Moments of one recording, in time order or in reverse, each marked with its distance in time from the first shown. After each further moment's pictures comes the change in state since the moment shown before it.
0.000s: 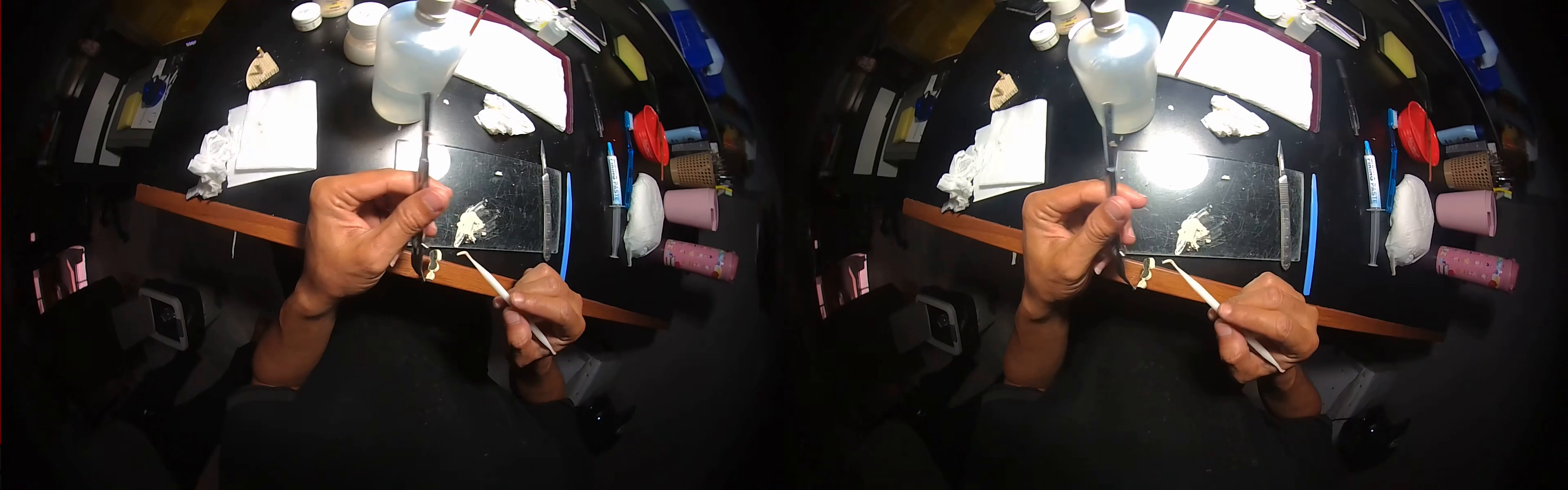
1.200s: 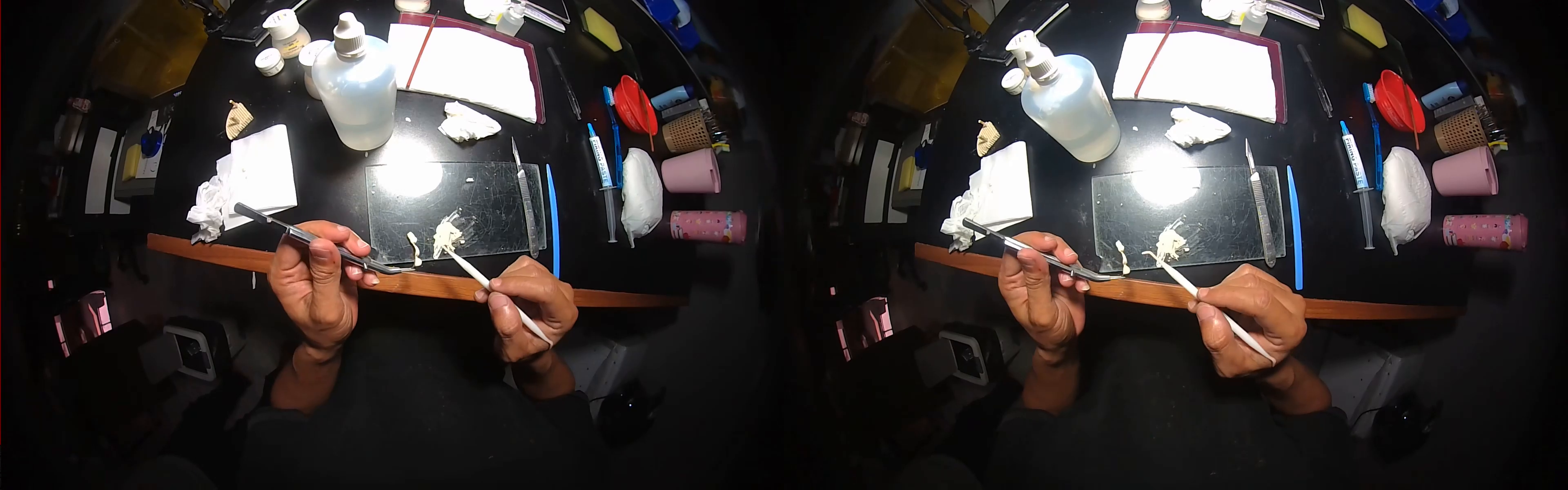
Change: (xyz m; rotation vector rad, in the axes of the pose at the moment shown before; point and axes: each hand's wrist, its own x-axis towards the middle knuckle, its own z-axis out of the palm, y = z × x) left_hand -0.031 -0.025 0.001 -0.170 0.262 0.294; right_hand 0.005 -0.006 0.007 -0.029 0.082 0.122
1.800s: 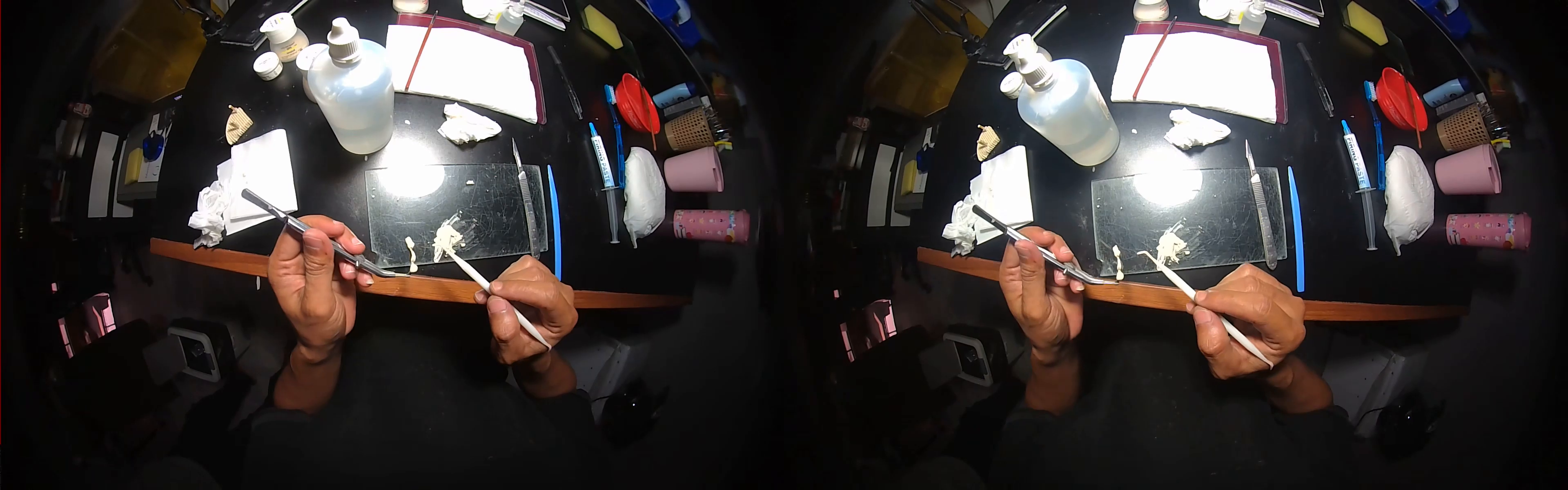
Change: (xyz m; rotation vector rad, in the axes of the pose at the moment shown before) left_hand 0.008 0.005 -0.003 -0.058 0.004 -0.108; right_hand 0.005 0.005 0.003 -0.018 0.033 -0.088
